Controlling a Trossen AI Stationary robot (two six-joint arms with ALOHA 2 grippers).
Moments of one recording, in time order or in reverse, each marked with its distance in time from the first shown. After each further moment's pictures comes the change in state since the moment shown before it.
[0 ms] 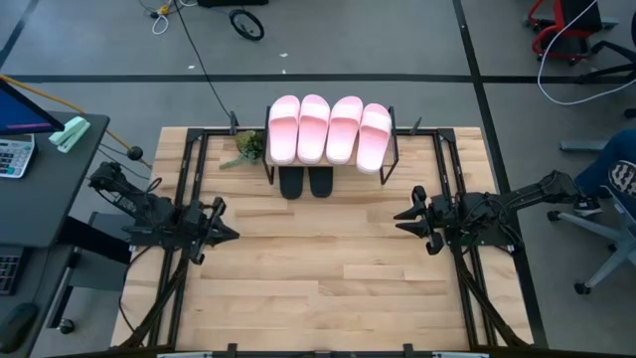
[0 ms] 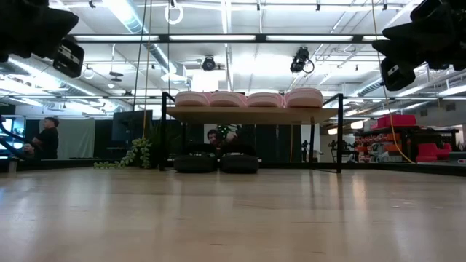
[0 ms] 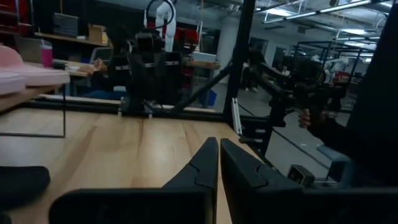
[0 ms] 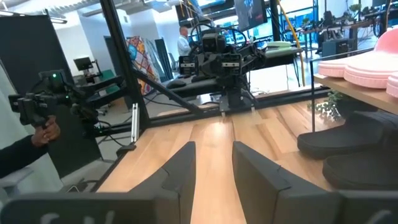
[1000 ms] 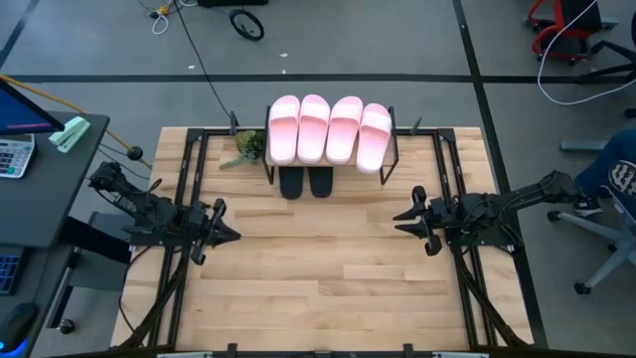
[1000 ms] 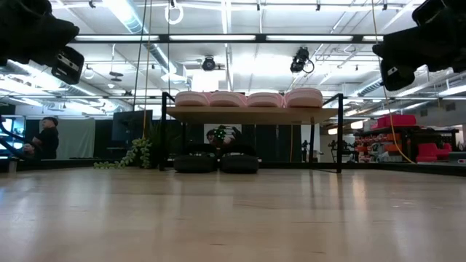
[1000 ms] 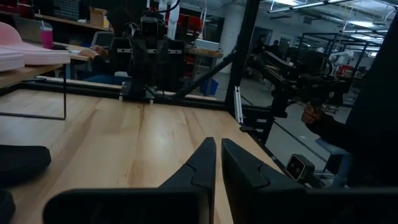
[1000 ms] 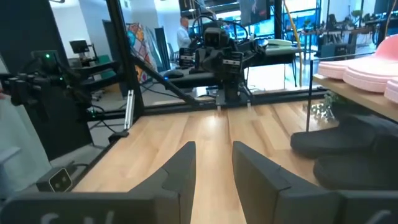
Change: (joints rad) left arm 0.000 0.001 0.000 -0.056 -0.004 -0.052; right arm 0.000 0.001 0.000 -0.032 -0.004 -0.075
